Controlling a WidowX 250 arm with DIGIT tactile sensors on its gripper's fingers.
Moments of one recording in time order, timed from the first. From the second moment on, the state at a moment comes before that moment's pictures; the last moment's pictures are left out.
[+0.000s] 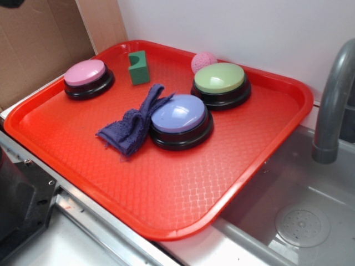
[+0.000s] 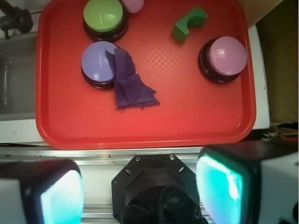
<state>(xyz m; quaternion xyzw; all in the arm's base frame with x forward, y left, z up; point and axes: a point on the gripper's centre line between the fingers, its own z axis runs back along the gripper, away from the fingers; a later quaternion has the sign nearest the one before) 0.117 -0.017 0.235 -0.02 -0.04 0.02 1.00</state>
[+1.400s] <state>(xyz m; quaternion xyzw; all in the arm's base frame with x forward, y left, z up) 0.225 0.045 0.131 -0.02 -0.11 0.26 0.96</state>
